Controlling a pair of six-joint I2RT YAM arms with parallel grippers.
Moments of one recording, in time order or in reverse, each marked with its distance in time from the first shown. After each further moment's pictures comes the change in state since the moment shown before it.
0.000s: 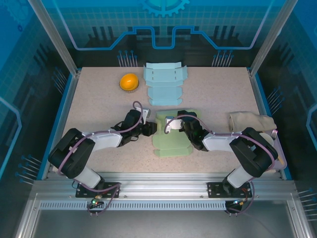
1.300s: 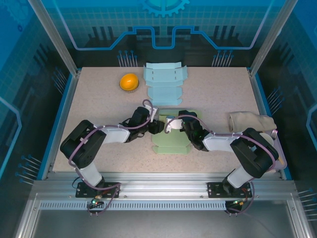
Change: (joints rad) left arm -0.034 0.159 0.116 0.065 0.003 0.114; right arm 0.001 -0.009 -0.001 -0.023 0.032 0.001
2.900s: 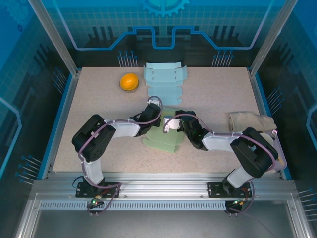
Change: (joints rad) left arm -0.061 0.136 0.209 -0.177 -0.481 -0.045; right arm 0.004 0.003 0.026 -0.018 -0.084 0.053
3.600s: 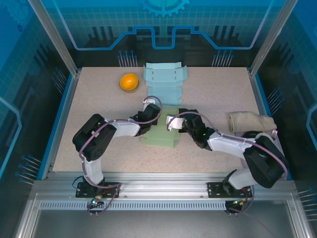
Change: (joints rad) left arm 0.007 0.010 -0.010 -0.002 -0.149 -0.045; right arm -0.009 -0.167 0.029 -0.268 -0.081 0.209
